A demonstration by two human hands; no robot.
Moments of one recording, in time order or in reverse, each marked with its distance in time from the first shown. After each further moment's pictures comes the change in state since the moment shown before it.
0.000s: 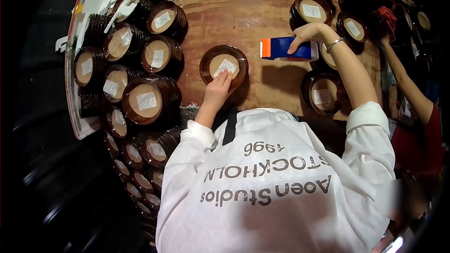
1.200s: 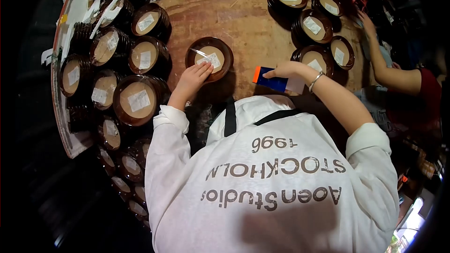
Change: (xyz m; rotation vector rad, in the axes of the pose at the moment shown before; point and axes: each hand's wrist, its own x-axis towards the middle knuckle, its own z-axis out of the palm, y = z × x) left_hand -0.015 -0.067 -0.020 0.010 -0.080 0.455; right_hand -0.001 0.011 0.181 -0.131 0.409 0.191
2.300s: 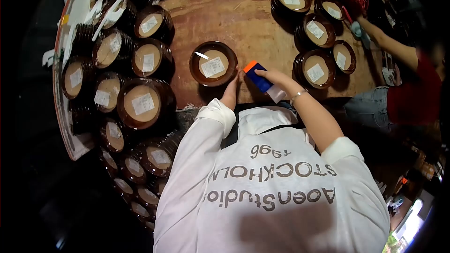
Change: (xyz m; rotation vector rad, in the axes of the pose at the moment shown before) left_hand 0.063 0.093 0.068 1.058 -1.003 0.409; right_hand 0.062 -0.004 0.057 0.959 -0.057 0.067
